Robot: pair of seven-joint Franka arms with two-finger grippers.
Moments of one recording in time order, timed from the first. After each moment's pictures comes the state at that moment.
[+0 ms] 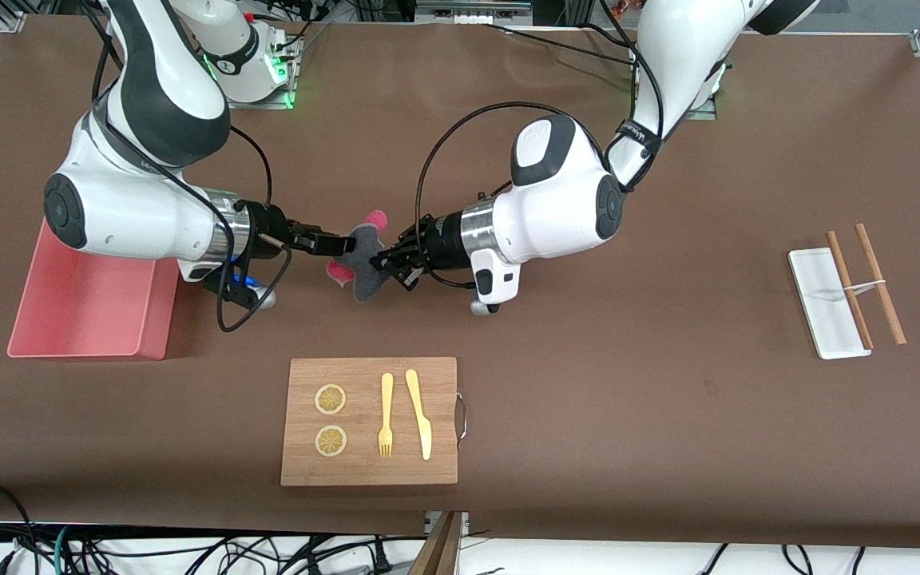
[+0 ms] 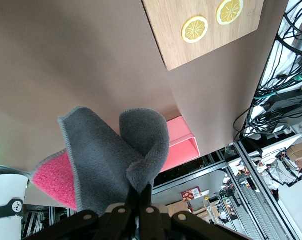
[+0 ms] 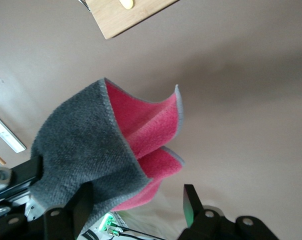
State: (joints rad) left arm -0.40 0.71 -0.39 -1.24 -0.78 2.37 -1.33; right arm 0.12 0.35 0.23 -1.57 0.53 1.78 0.56
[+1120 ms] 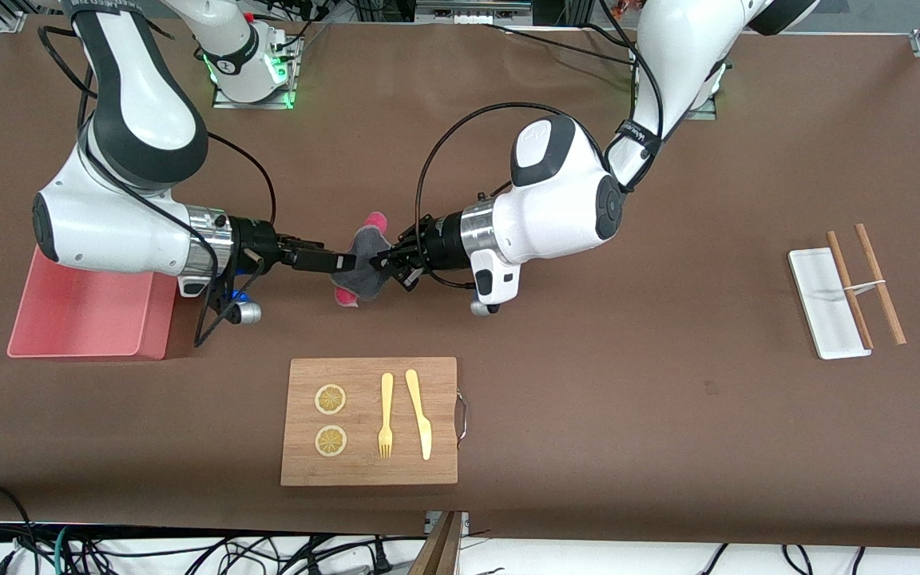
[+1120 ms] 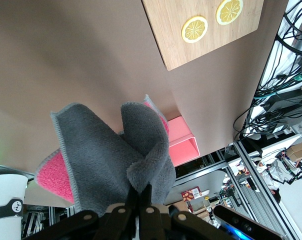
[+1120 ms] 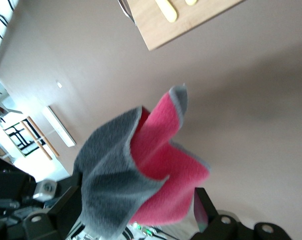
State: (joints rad) left arm -0.40 0.71 -0.39 -1.23 -0.78 2.37 -1.33; right arm 0.08 0.36 0.22 -1.65 0.76 1.92 0.38
